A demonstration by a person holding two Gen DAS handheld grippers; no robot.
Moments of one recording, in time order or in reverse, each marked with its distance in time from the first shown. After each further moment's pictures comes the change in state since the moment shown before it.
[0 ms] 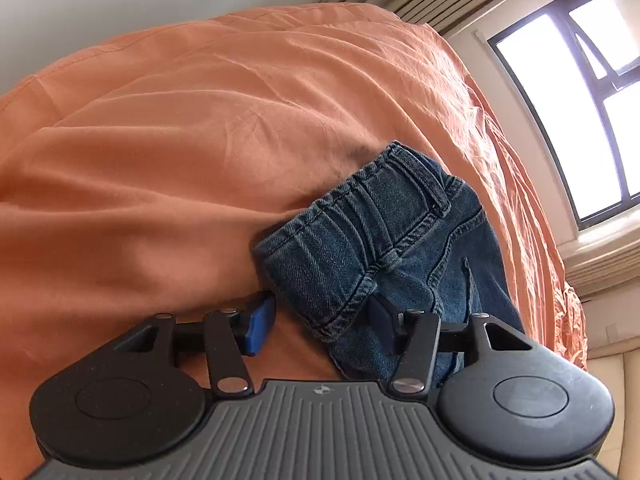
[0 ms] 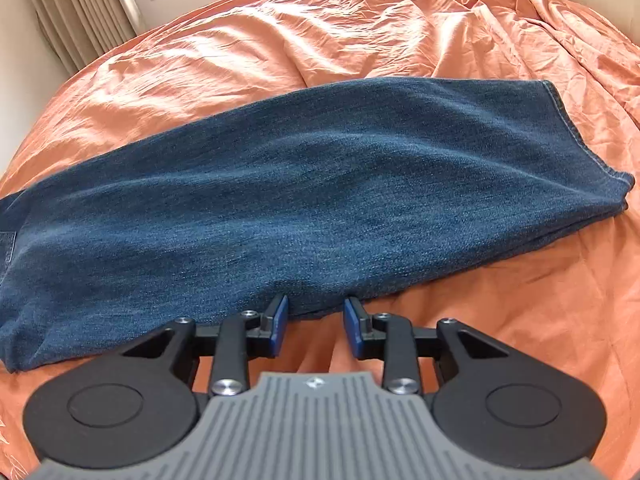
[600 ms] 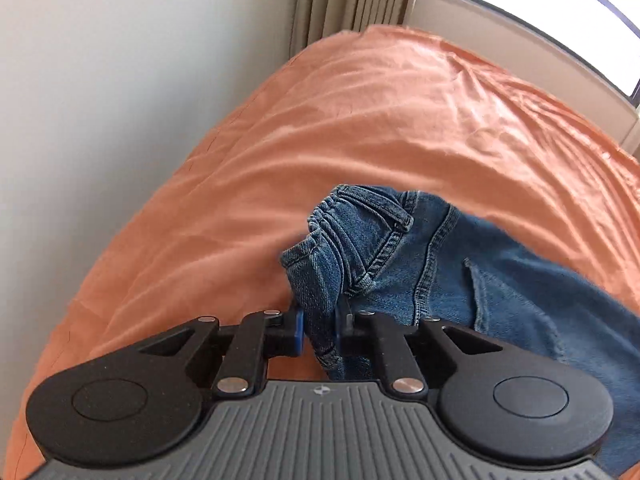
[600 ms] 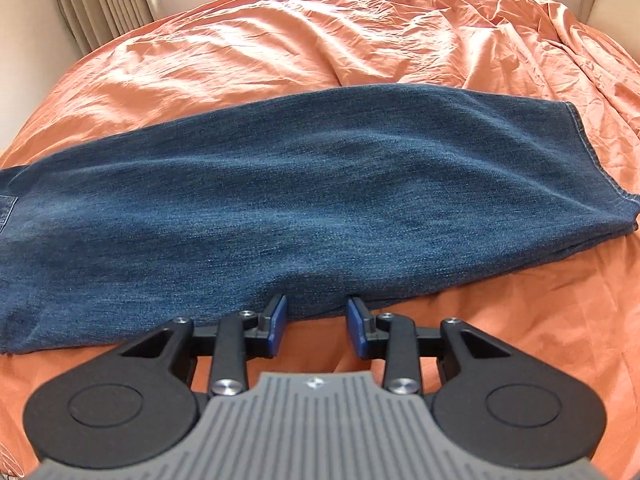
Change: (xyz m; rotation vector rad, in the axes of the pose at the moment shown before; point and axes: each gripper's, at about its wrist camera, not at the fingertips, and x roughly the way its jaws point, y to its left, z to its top) left arm -0.002 -0.110 0.009 0.482 -0.084 0.402; right arm 0.000 0.029 -0.006 -0.102 0.001 -0.001
